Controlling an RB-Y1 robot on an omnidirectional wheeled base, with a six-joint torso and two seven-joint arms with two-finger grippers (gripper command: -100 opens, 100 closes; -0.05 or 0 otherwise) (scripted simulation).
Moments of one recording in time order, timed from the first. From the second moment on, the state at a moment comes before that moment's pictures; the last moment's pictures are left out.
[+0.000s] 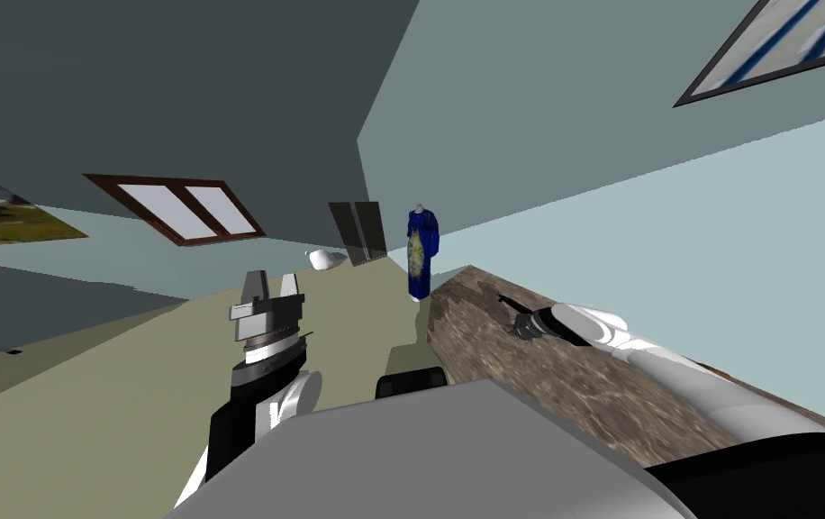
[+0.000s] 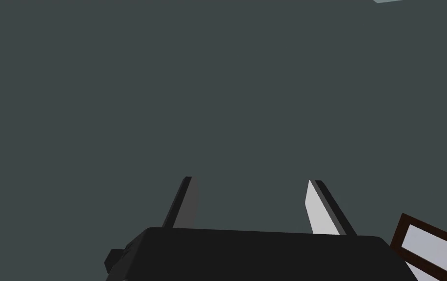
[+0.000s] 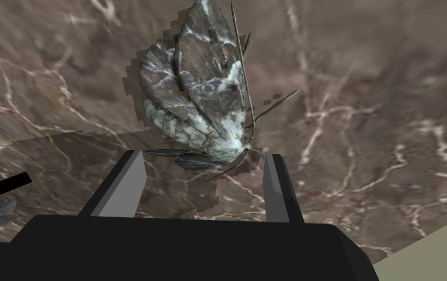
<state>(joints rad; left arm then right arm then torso) 0.53 0.01 0.03 -2.38 0.09 -0.54 -0.14 0.30 -1.08 -0.15 -1.48 1.86 -1.09 -0.63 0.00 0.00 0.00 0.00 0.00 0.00</state>
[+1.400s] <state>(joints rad) 0.53 0.01 0.03 -2.38 0.09 -0.54 -0.14 0.34 -1.10 -0.26 -1.32 1.73 -1.17 -0.28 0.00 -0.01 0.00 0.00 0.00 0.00</state>
